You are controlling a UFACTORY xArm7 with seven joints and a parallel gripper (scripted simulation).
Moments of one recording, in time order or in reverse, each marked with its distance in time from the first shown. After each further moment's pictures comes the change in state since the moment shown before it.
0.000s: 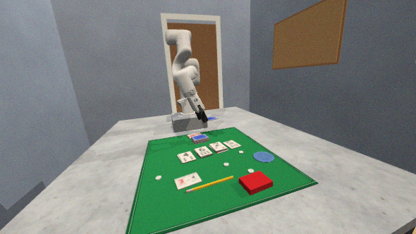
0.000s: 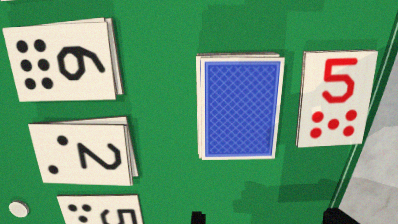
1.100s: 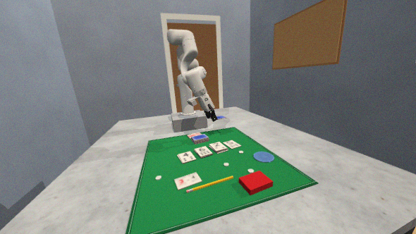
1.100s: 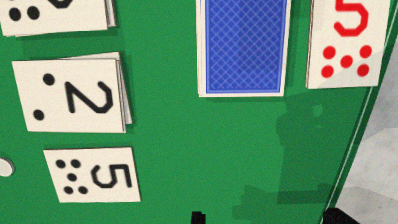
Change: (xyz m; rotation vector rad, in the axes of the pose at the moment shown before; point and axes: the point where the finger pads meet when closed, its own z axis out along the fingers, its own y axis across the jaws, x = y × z) arm -0.053 -0.001 0.025 0.003 0.003 0.002
